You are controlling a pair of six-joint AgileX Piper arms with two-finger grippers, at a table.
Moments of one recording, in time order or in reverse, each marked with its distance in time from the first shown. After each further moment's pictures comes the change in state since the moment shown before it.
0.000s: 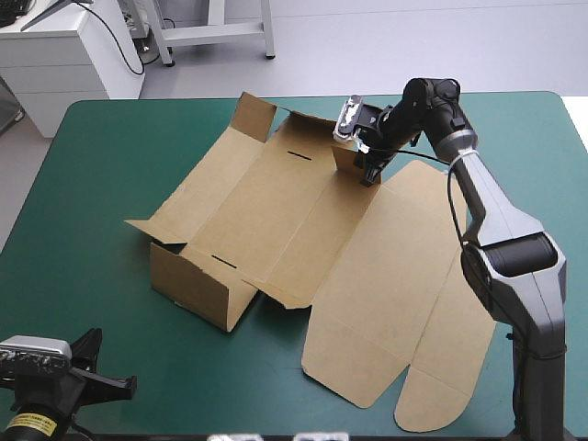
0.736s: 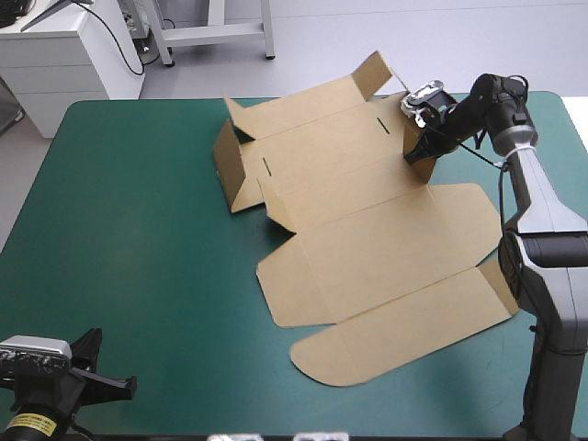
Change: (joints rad) left arm 0.000 0.000 0.000 0.000 0.000 0.000; right arm -0.232 0.000 0.047 0.006 -0.032 0.317
